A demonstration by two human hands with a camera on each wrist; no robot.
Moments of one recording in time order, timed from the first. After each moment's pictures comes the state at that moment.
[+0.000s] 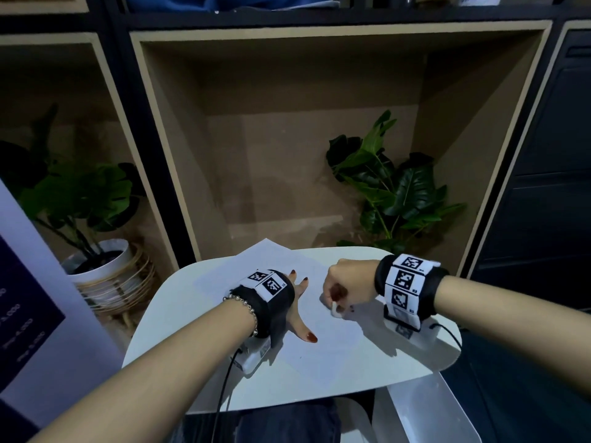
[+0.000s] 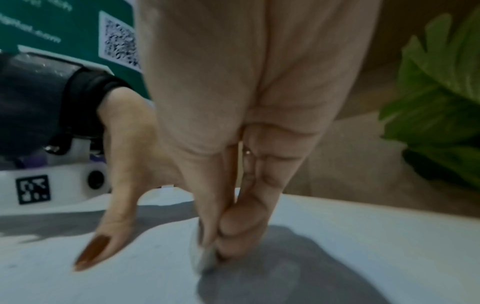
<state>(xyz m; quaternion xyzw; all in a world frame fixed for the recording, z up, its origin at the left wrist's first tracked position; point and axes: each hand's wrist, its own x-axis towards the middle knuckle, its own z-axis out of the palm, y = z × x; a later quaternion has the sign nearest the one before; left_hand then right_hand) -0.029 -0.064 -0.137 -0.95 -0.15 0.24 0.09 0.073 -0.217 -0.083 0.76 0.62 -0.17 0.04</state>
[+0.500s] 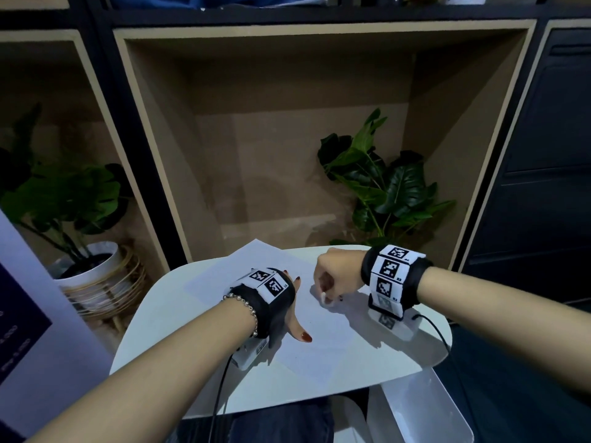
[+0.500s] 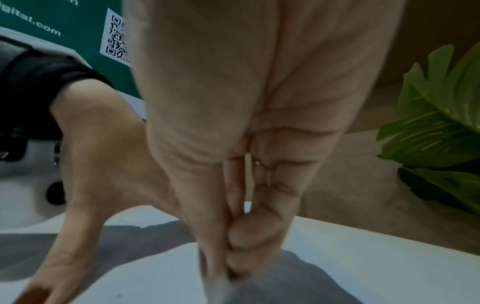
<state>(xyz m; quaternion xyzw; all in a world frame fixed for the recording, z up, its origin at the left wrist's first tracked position) -0.021 -0.070 -0.141 -0.95 -0.15 0.22 0.14 0.074 -0.210 -0.075 0.78 0.61 -0.14 0.04</state>
